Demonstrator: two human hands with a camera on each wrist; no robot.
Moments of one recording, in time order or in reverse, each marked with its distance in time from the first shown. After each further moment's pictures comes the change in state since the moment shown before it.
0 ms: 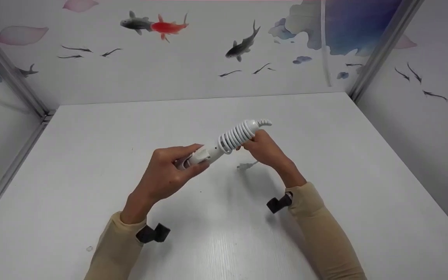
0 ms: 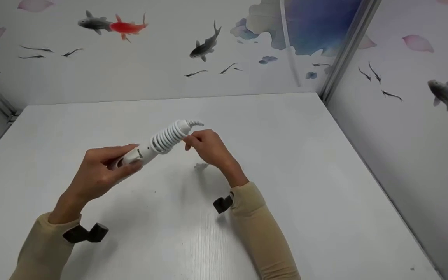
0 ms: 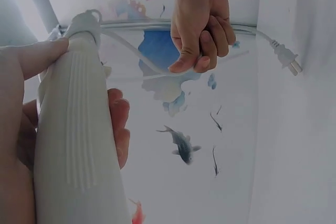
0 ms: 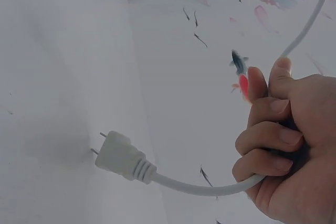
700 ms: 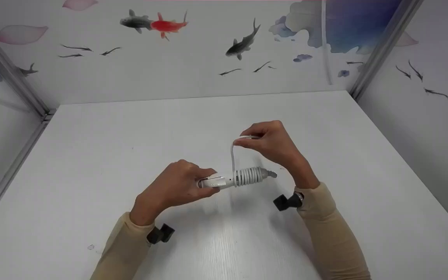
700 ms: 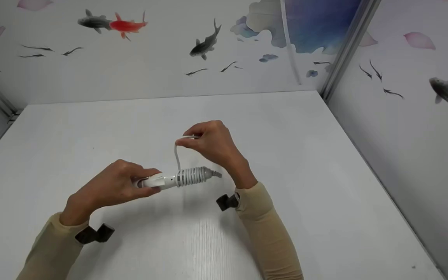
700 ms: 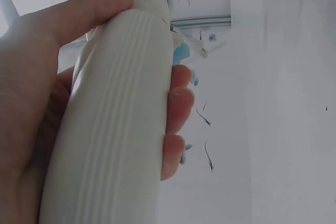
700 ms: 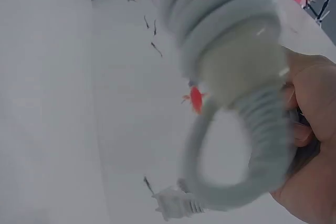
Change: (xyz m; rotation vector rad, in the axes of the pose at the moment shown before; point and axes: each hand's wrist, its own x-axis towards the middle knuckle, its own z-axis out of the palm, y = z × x) left_hand -0.003 0.000 0.019 0.261 -0.402 -0.042; right_hand -0.025 -0.036 -0.021 -0.001 0.092 -0.207
